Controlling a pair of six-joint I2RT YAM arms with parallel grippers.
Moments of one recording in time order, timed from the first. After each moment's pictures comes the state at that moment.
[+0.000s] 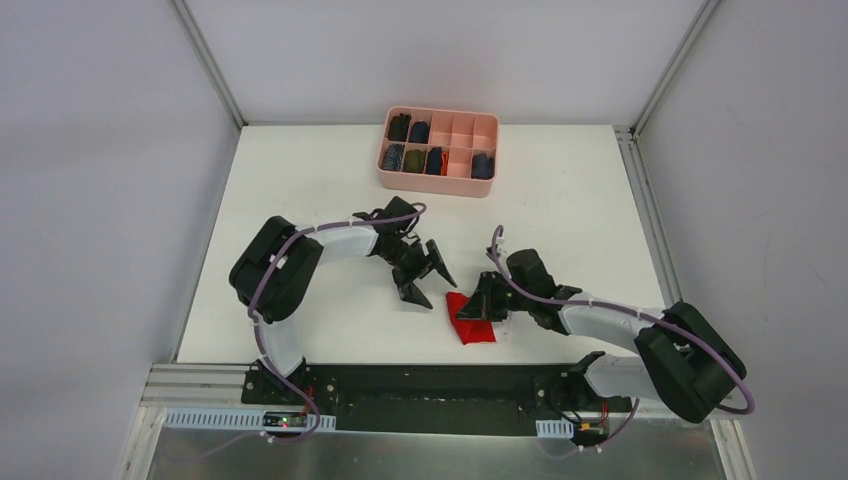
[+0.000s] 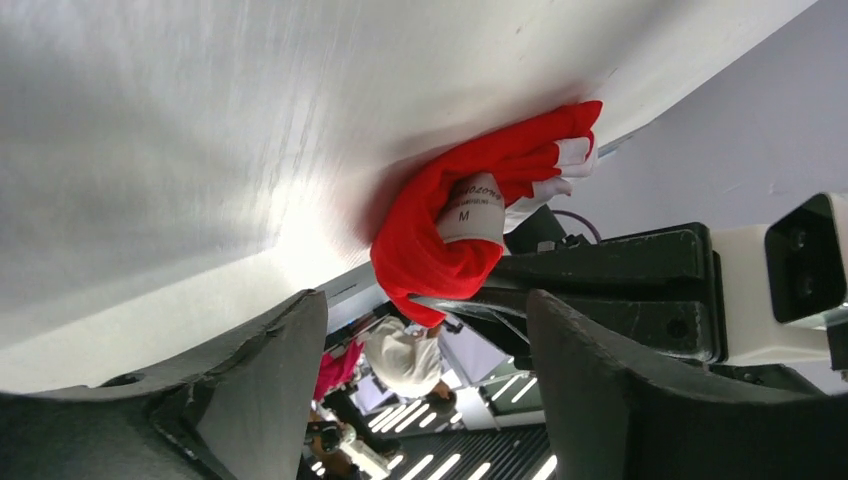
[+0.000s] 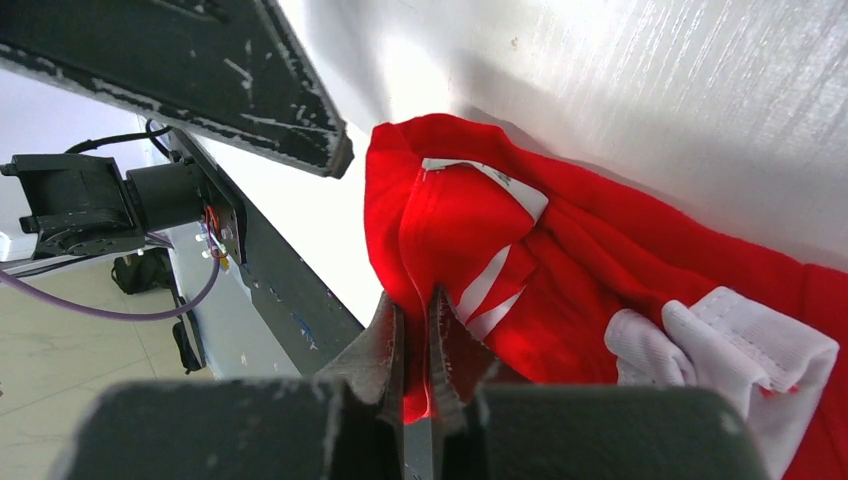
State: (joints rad) left arm -0.62 1.81 1.03 -0.40 0.71 -1.19; right arm 0.67 1.26 0.37 0.15 -0.49 0.80
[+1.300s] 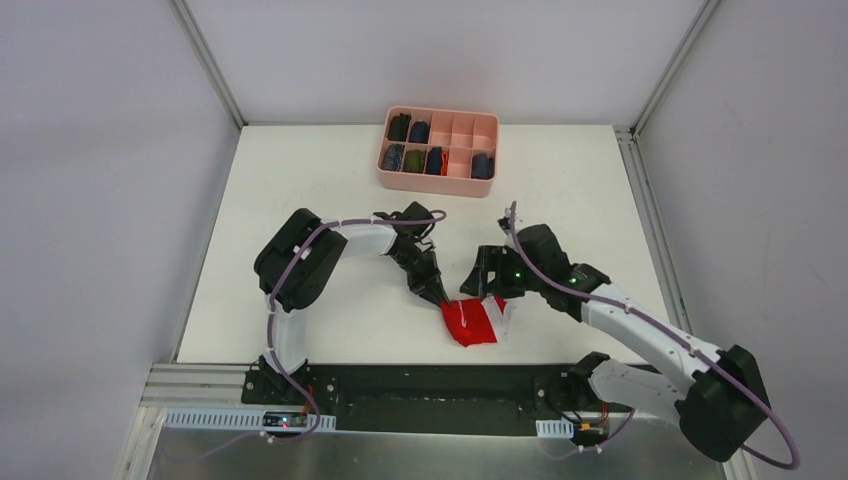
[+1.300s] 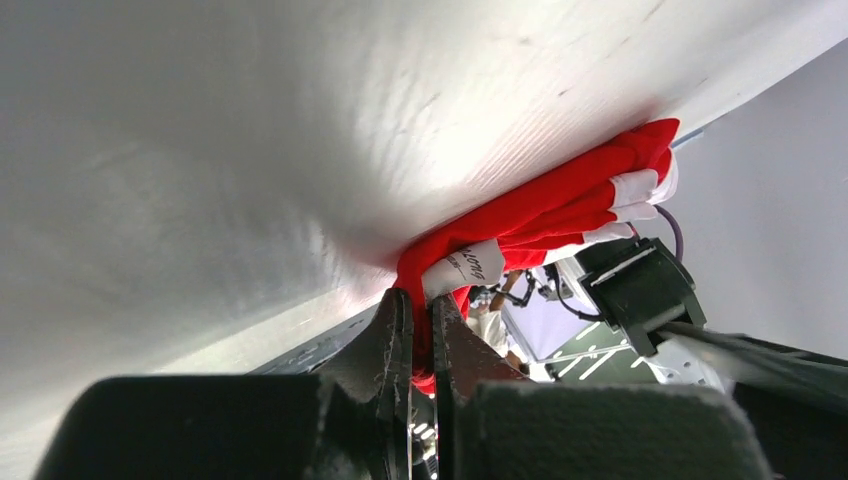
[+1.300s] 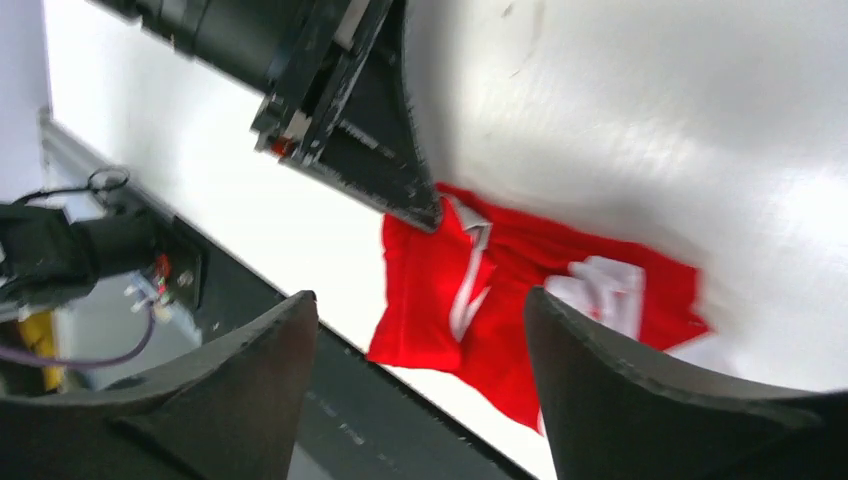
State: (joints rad) left arm -0.68 1.98 1.16 -0.48 0.72 -1.03; right arm 0.67 1.09 0.63 -0.32 -0.31 0.60
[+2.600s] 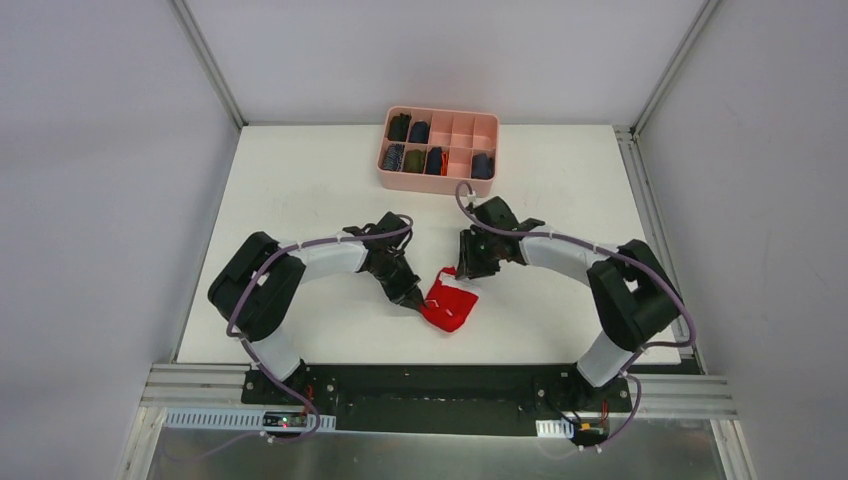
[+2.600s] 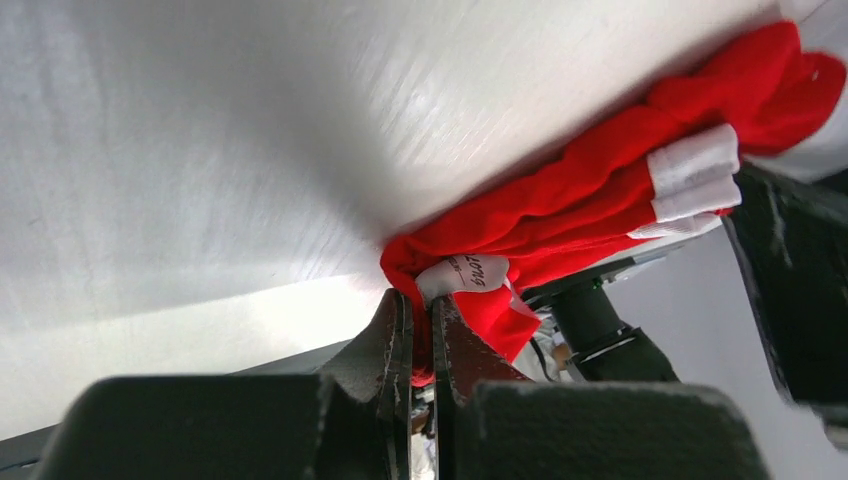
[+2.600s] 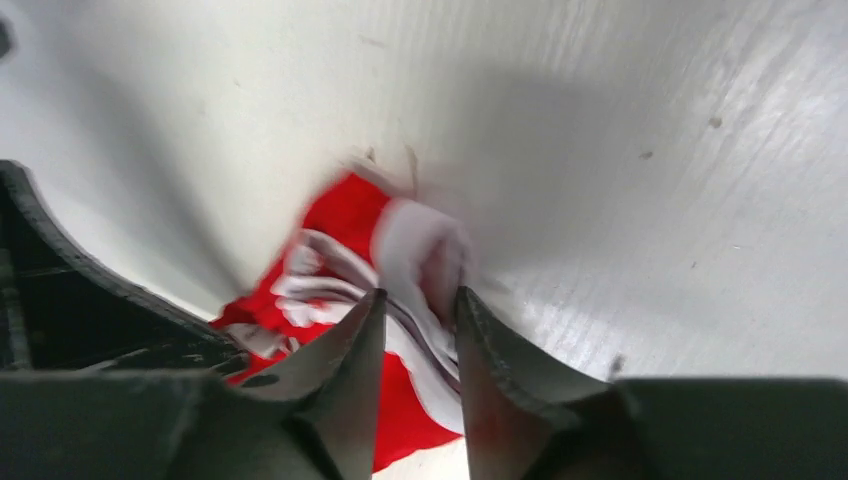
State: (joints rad) left arm -0.66 1.67 0.88 -0.45 0.45 -1.23; right arm 0.62 1.65 0.92 -0.34 -0.22 0.54
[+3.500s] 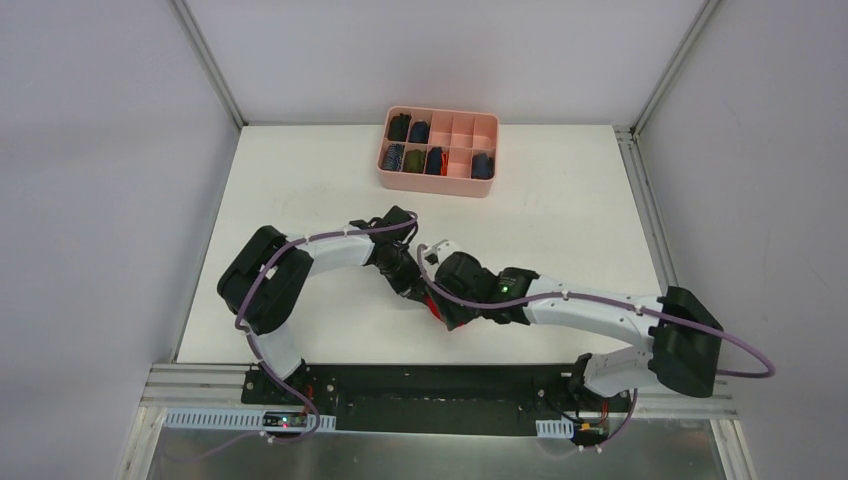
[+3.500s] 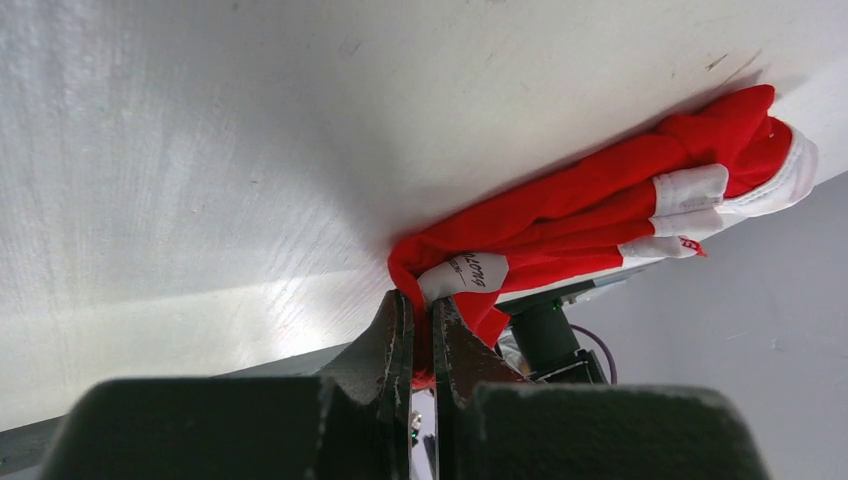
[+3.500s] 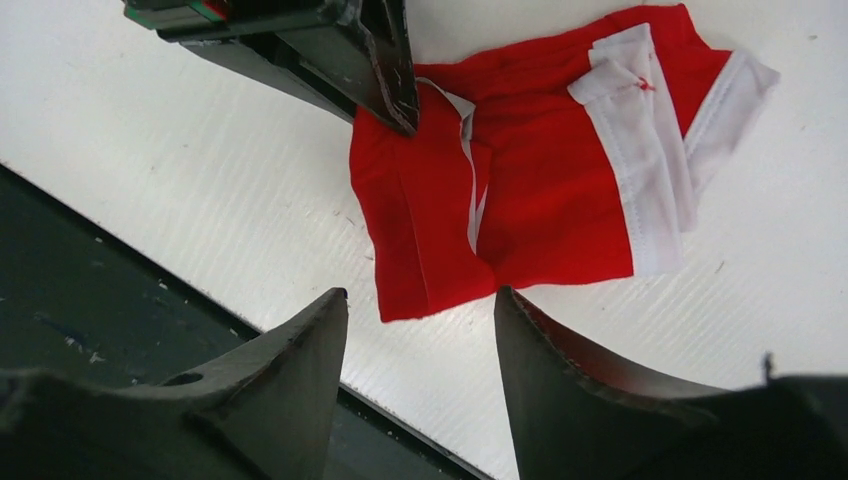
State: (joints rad) left arm -0.66 1.75 0.97 -0.47 0.44 -1.32; right arm 1.13 1.34 0.89 -0.56 0.19 0.42
